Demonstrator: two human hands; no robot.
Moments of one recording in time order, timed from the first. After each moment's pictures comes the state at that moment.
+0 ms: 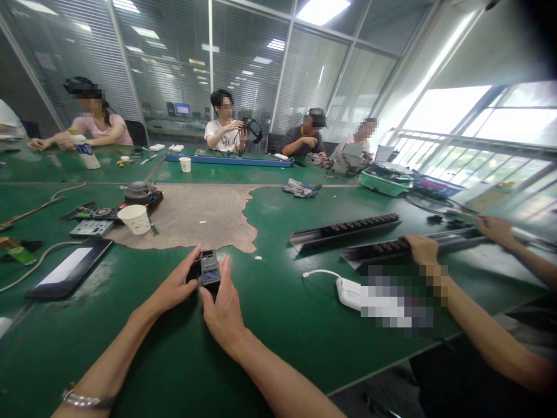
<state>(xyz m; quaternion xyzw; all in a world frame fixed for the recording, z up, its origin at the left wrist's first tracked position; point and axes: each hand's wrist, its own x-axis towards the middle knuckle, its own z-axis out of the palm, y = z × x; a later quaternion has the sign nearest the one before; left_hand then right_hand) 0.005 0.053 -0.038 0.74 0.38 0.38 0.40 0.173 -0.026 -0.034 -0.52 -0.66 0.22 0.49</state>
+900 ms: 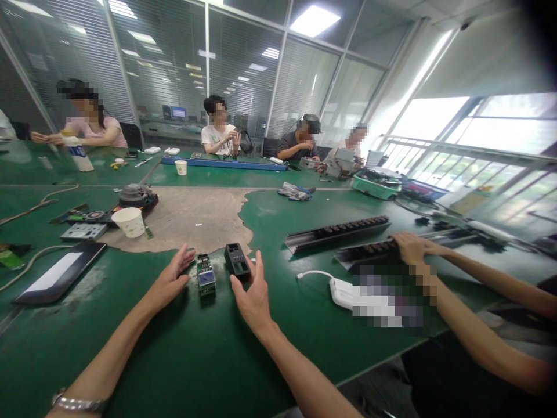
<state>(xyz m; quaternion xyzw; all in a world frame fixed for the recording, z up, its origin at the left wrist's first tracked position) -0.003 0.068 -0.060 0.68 0.35 0.43 0.47 0.242 -0.016 -0.018 -0.54 -0.59 0.22 0.56</state>
